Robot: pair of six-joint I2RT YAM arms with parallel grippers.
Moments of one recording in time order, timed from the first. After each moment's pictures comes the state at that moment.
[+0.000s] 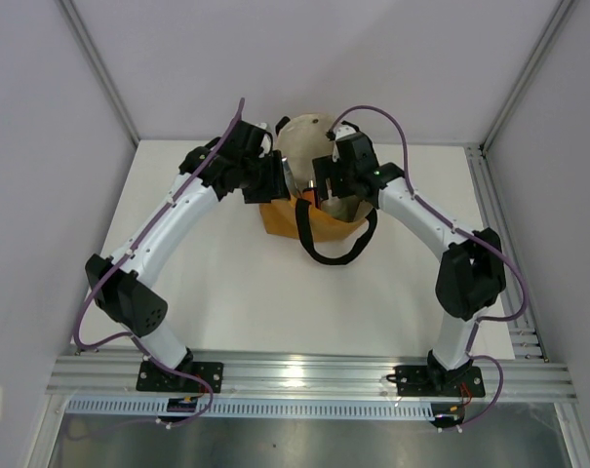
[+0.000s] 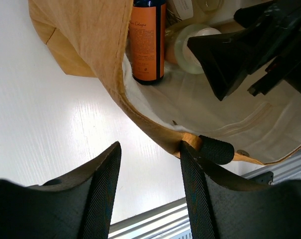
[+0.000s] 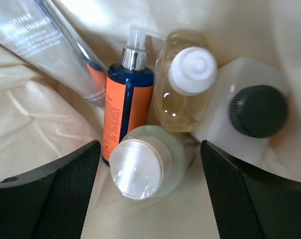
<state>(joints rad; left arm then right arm) -0.53 1.65 1.77 -0.97 0.06 -0.55 0.53 1.84 1.63 -0.48 0.08 0.16</state>
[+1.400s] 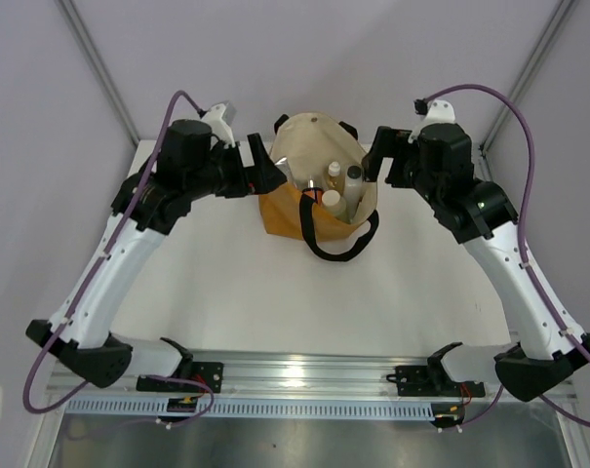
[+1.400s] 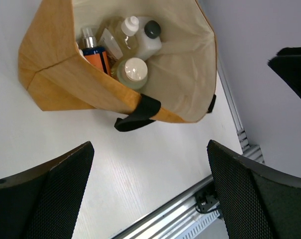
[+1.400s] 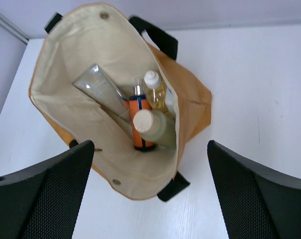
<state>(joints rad) -0.53 1.35 1.74 -0.86 0.11 -0.53 0.51 1.30 1.67 -0.71 0.22 0.35</state>
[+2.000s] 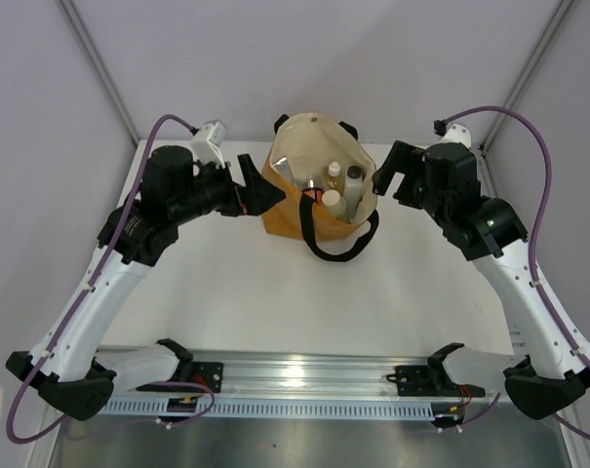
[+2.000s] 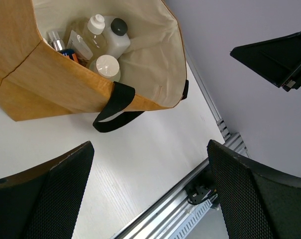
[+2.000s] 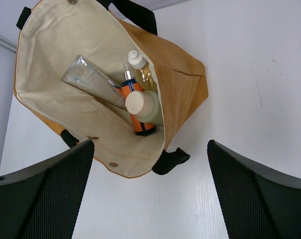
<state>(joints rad) -0.53 1.13 1.47 -0.67 0.25 -0.53 0.51 1.19 1.55 -0.79 0.30 0.56</state>
